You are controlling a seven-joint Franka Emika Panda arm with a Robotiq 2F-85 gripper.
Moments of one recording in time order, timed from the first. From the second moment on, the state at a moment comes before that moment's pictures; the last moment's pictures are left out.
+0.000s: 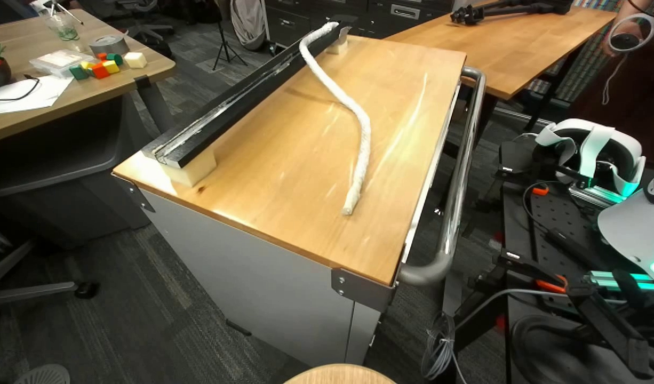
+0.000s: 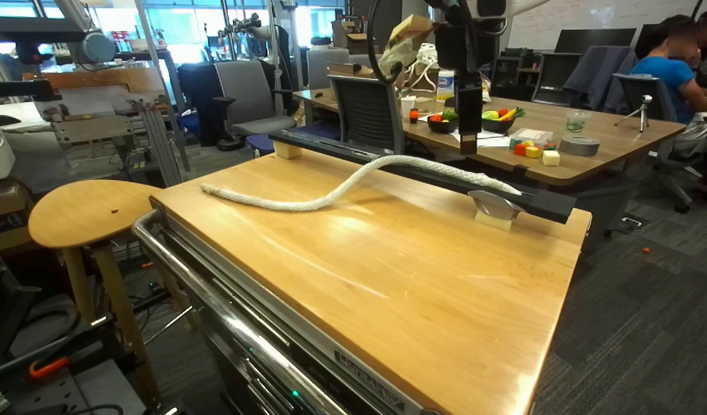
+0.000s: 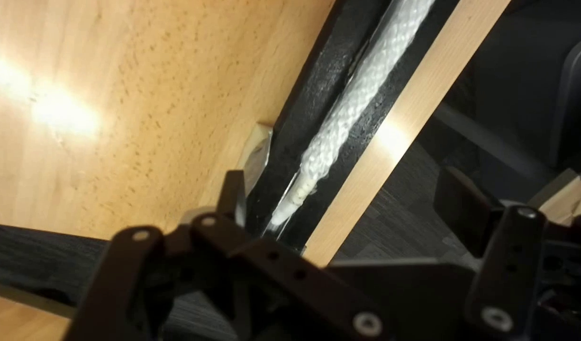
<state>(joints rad) -0.15 0.34 -0.21 -1.76 0.12 2.36 0.72</state>
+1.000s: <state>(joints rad) -0.17 0.46 -0.20 -1.69 0.21 2.35 0.68</state>
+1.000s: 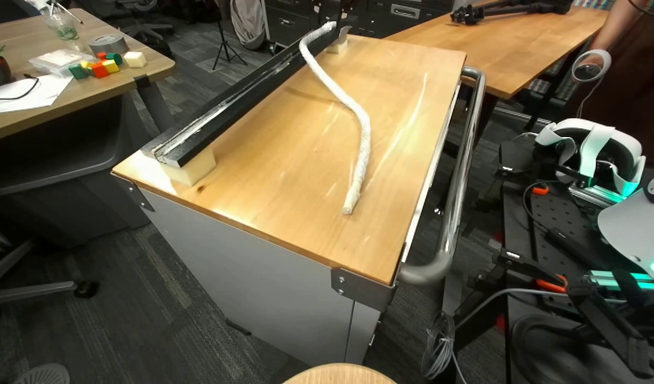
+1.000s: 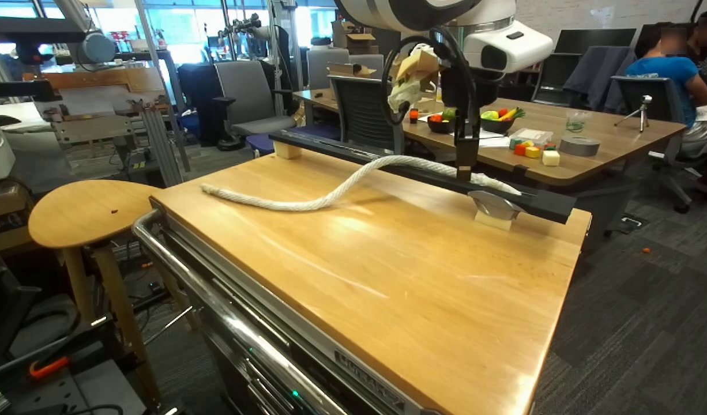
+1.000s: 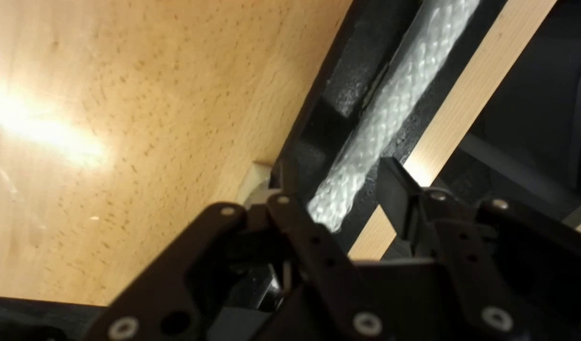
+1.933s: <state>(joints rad) -0.20 0.57 -0.22 -1.54 0.26 2.29 0.84</state>
